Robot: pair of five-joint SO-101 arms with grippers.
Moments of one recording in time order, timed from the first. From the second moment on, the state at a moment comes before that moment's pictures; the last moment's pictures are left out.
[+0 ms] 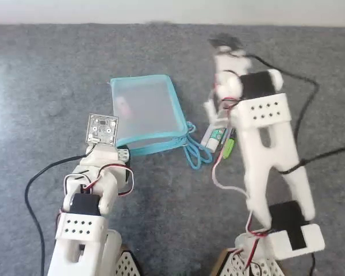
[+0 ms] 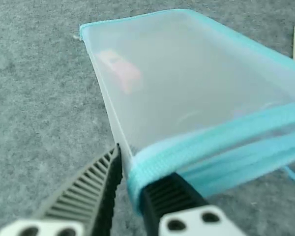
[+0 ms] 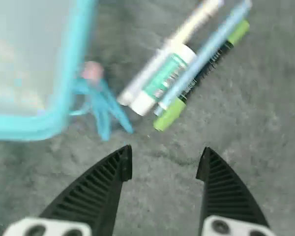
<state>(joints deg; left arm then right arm) -1.1 -67.1 82.4 39.7 2.3 -15.3 -2.0 -6.5 94.1 -0.9</state>
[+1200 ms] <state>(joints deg) -1.1 -67.1 83.0 39.7 2.2 -5.5 22.9 7.7 69.0 -21.1</state>
